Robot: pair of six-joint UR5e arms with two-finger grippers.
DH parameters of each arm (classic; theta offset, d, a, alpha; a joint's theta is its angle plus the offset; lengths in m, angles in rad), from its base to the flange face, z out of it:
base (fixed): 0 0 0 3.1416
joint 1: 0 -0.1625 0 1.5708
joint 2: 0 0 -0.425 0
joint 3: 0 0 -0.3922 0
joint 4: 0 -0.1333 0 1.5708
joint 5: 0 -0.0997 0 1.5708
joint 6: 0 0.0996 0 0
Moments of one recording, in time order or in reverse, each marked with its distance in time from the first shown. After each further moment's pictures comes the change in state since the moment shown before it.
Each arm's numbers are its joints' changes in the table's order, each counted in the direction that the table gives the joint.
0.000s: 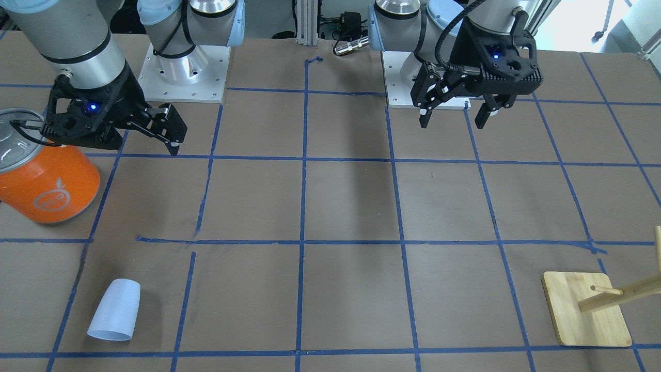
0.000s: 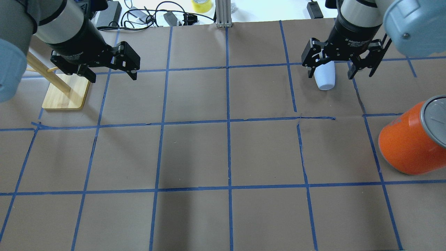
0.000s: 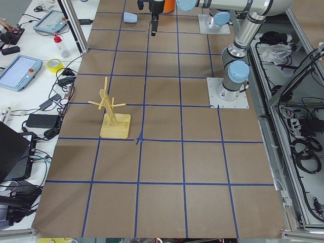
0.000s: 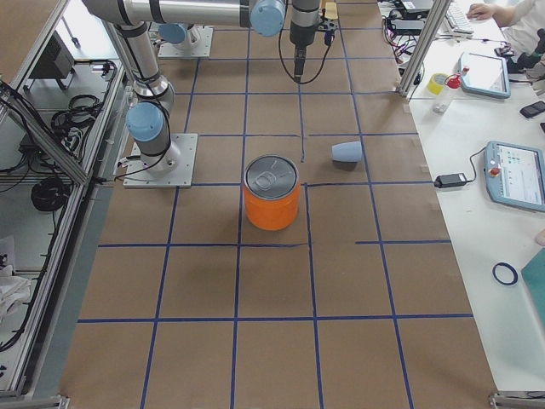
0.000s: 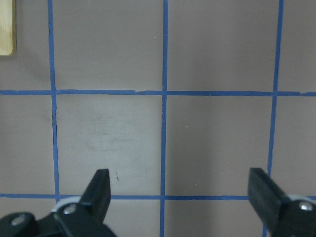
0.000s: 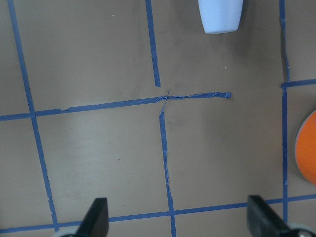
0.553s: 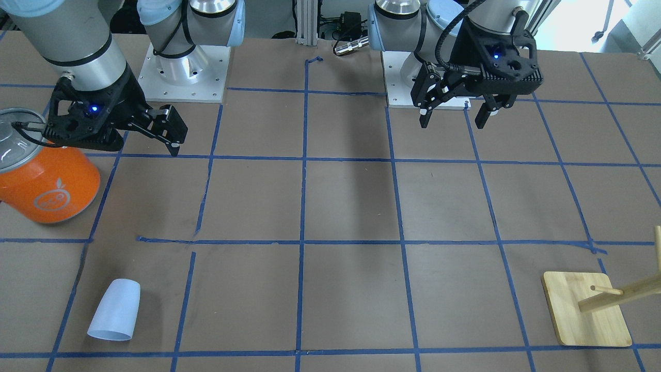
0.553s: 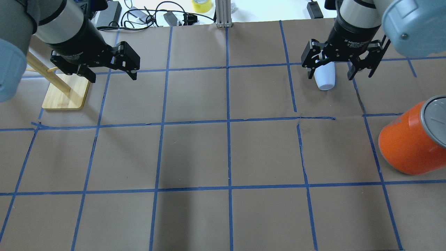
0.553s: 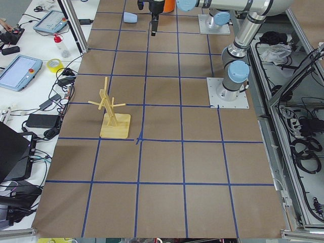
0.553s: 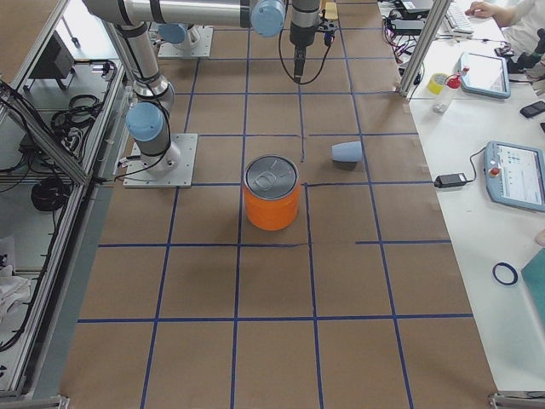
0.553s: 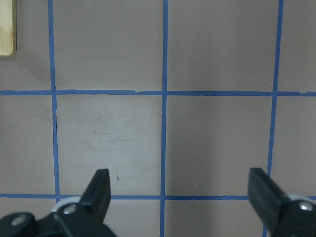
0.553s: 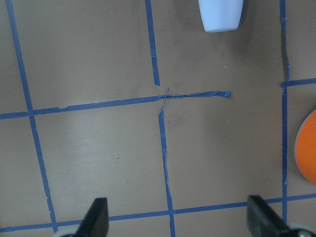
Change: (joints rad) left arm -0.001 0.001 0.000 0.000 0.000 0.000; right arm -0.001 -0.005 -0.002 -0.002 0.004 -0.002
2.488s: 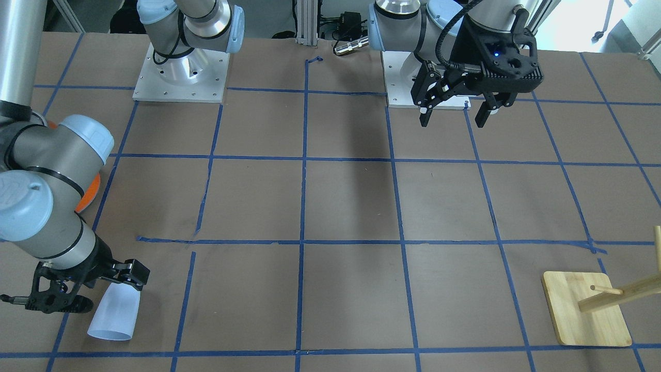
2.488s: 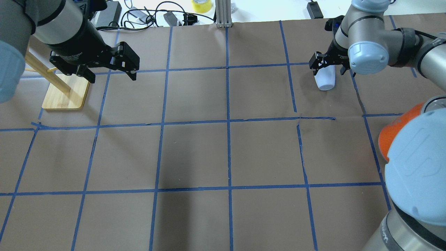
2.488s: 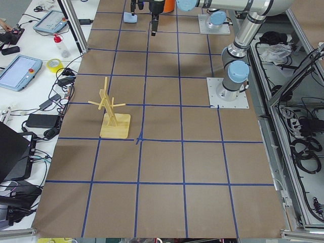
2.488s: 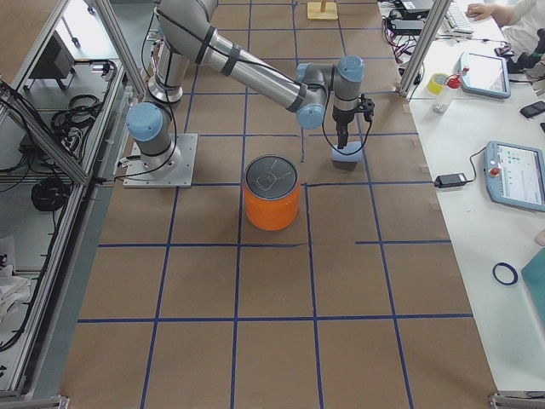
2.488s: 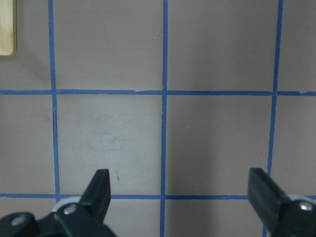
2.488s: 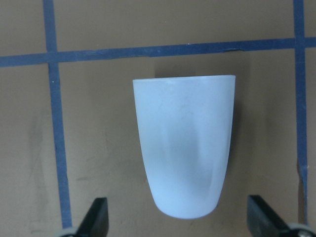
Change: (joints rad) left arm -0.001 -0.004 0.002 0.000 0.001 0.002; right arm 0.156 -0.454 -0.029 0.591 -0.010 -0.203
